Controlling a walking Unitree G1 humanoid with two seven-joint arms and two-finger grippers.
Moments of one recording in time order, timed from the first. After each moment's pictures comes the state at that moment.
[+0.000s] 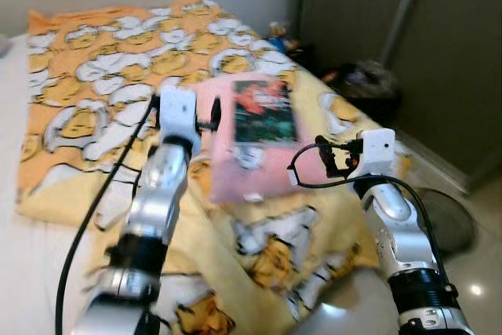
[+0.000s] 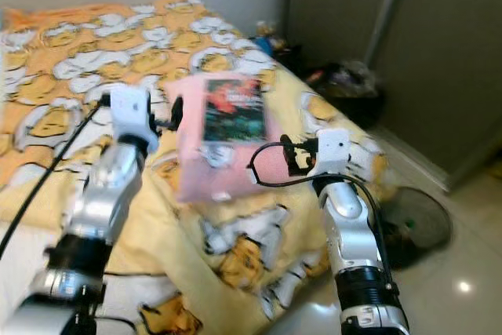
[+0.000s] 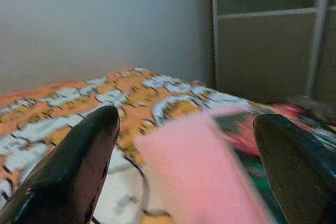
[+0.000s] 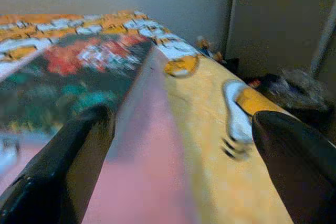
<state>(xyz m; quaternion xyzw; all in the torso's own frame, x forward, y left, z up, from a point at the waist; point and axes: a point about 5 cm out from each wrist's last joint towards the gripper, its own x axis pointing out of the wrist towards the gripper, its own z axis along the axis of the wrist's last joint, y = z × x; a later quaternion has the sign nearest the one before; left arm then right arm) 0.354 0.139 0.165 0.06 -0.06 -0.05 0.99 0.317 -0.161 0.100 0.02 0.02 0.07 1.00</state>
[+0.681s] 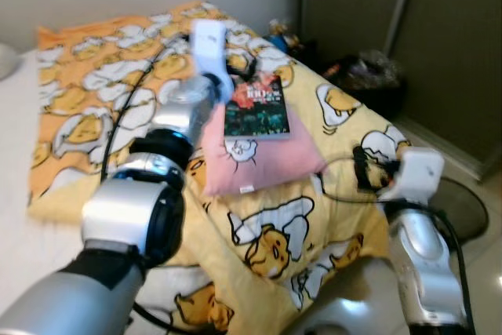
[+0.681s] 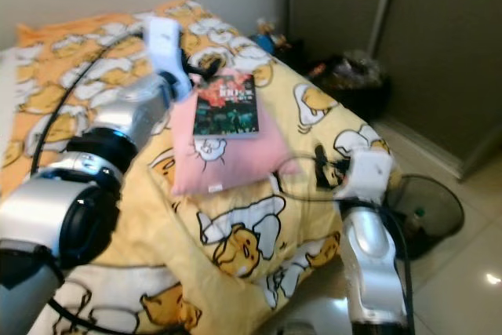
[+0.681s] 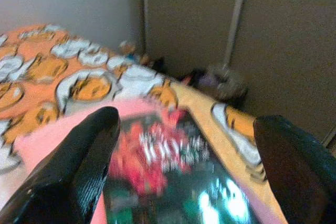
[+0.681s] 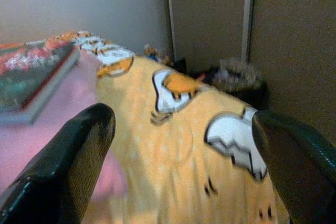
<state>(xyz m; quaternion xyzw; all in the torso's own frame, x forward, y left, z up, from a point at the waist) 0.417 0.099 0.210 -0.04 0.06 -0.17 0.98 0.268 -0.195 0.102 0.02 0.01 -0.04 1.00</state>
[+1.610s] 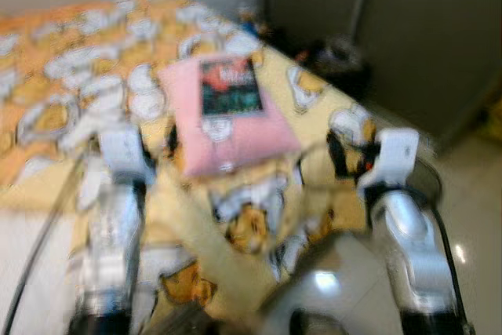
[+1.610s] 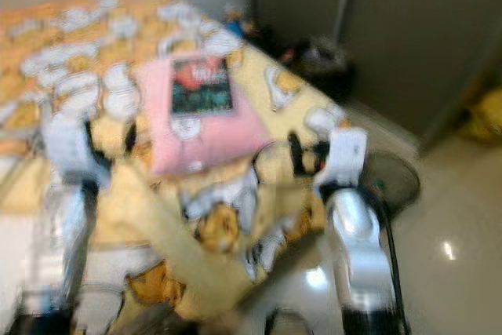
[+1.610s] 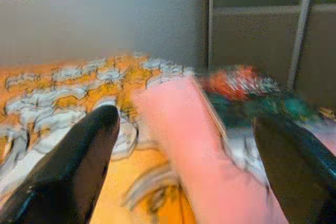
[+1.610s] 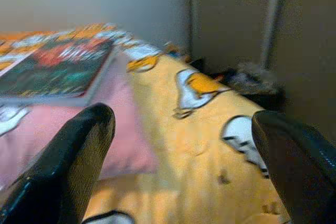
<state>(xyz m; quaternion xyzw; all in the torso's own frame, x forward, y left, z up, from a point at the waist) 0.264 0.184 0.125 0.03 -0.05 -0.01 1.00 0.275 -0.161 0.123 0.02 0.00 0.05 1.00</state>
